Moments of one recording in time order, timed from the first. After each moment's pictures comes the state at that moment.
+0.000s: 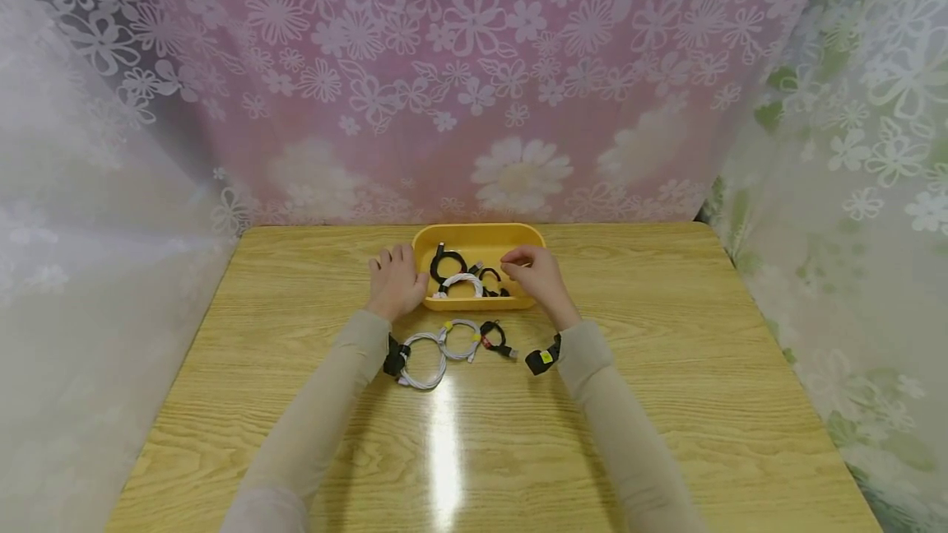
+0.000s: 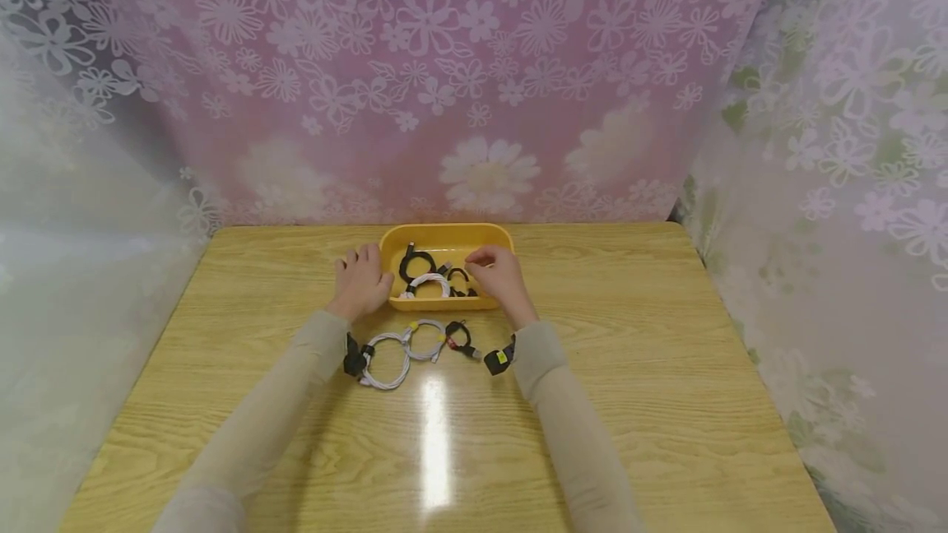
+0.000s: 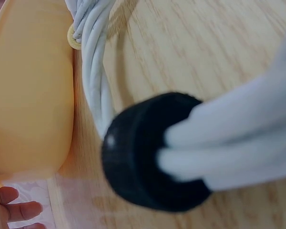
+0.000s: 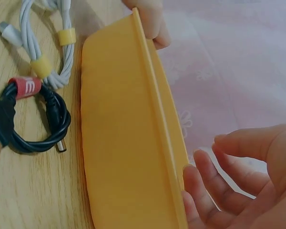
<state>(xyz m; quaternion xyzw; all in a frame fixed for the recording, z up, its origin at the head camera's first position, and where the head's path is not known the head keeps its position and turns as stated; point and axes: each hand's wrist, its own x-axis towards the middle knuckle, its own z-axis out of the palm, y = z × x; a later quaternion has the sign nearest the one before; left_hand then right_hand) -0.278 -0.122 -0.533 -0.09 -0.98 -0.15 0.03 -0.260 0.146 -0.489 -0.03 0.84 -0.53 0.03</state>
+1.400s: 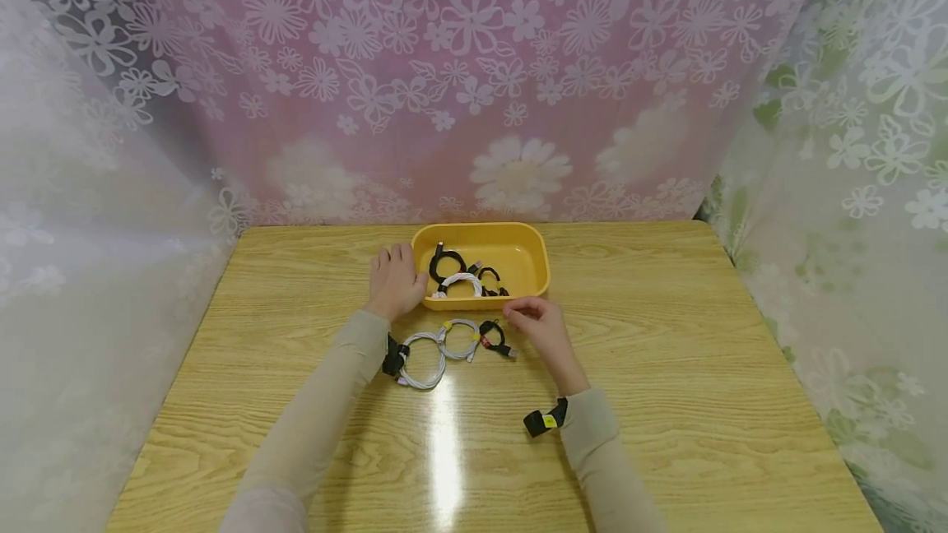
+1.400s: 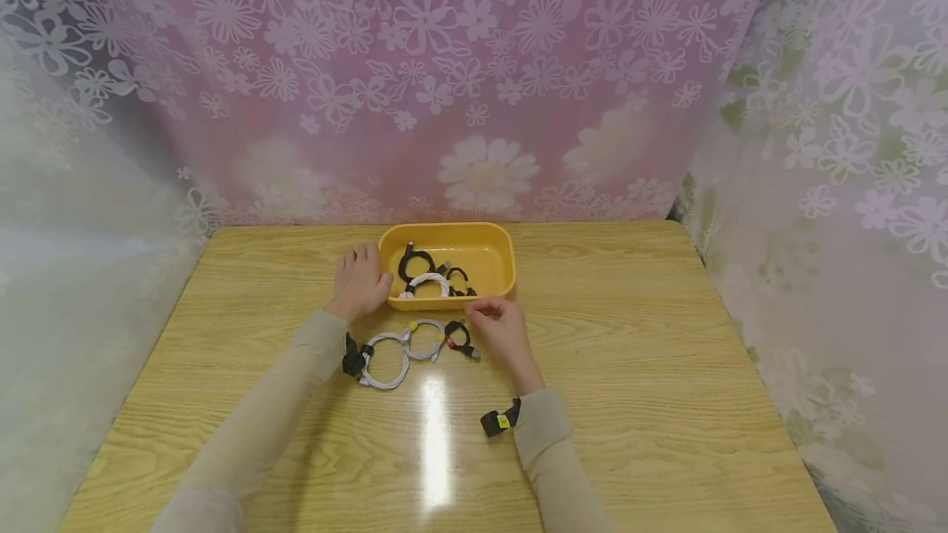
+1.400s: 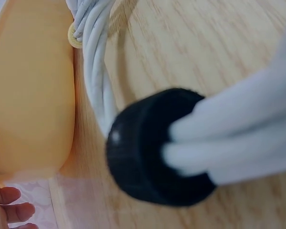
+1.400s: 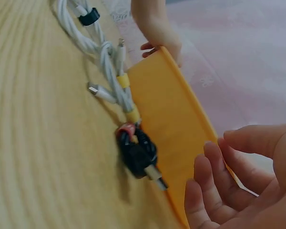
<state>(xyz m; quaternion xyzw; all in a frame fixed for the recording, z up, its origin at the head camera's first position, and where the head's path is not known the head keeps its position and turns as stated) -0.279 -0.122 -0.533 -0.10 -0.98 -0.14 0.04 -0.185 0.146 -0.520 0.02 0.76 -0.65 0.04</state>
